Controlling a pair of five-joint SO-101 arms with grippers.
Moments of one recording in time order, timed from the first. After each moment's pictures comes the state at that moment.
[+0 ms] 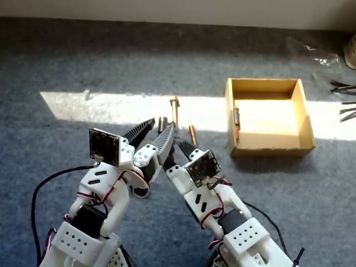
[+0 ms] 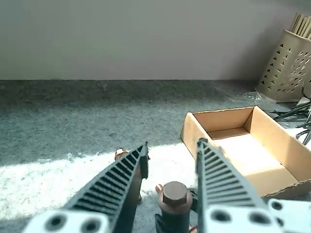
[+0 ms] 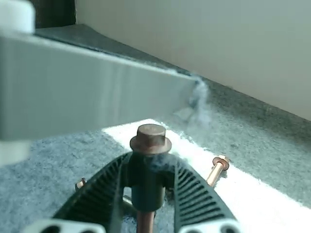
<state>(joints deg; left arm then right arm) 20.7 -85.9 82.5 20.7 17.7 -39.5 -66.8 94.5 -13.4 9.3</state>
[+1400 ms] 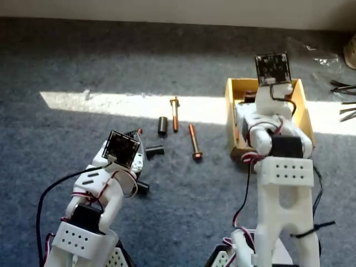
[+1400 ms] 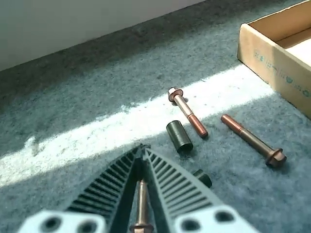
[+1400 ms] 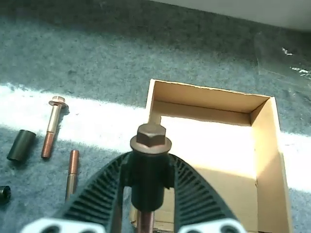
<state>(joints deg) 12.1 -85.9 87.5 31.1 -5.3 -4.1 -35.3 30.3 51.2 12.6</state>
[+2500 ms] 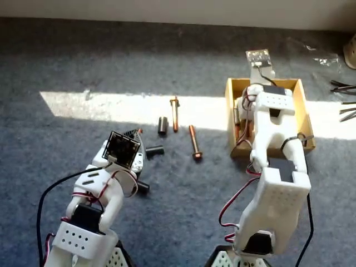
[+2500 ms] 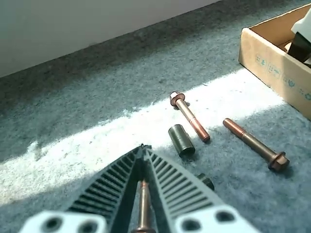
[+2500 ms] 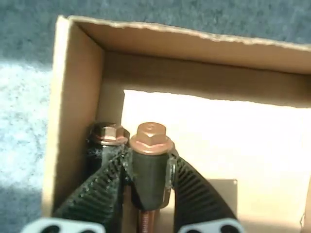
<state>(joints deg) 12.1 -86.0 87.9 29.9 -5.3 1.2 25.5 -5.2 51.1 16.7</state>
